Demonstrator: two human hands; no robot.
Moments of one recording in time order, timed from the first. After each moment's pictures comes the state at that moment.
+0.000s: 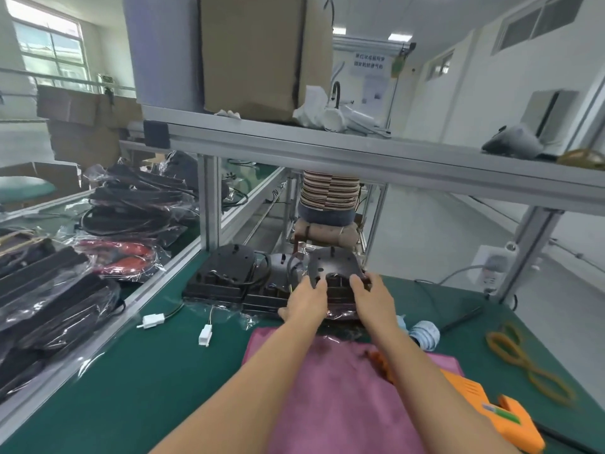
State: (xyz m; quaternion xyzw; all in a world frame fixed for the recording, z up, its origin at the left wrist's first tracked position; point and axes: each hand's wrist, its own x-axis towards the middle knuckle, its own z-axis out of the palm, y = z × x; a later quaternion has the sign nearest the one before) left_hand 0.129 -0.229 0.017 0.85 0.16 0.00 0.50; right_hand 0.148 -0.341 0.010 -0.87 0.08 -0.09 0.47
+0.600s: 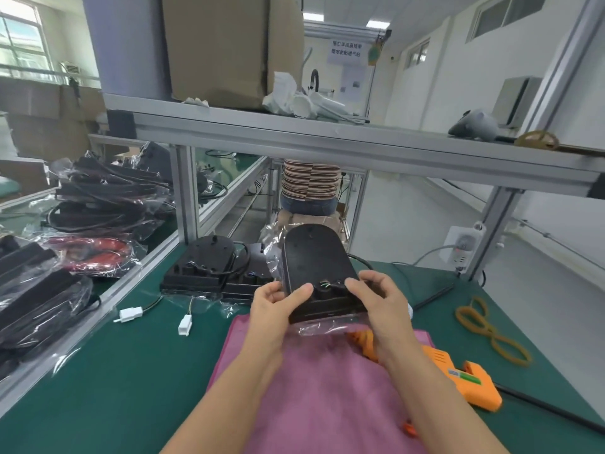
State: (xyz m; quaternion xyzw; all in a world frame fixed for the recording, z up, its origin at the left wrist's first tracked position) left_hand 0.061 -0.221 0.005 0.55 0.12 0.07 0.83; right_hand 0.079 -0.374 0.015 -0.65 0.06 -0.10 0.75
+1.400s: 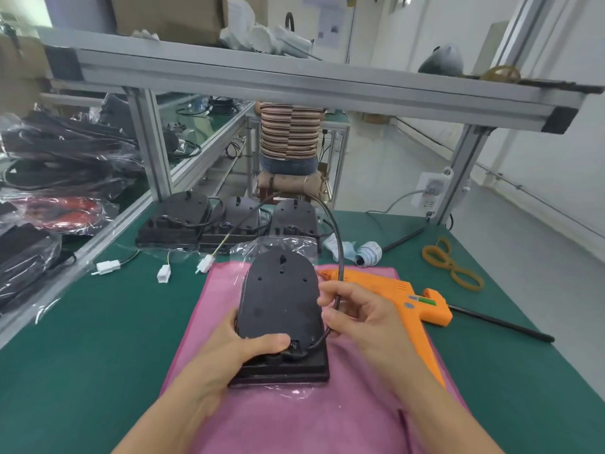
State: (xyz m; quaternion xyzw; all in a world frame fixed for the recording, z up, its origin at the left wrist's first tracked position) left_hand -0.048 -0.199 -0.035 0.66 0.06 -0.14 0.74; right_hand -0.041 -0.403 -0.013 -0.71 -0.13 -0.03 0.69
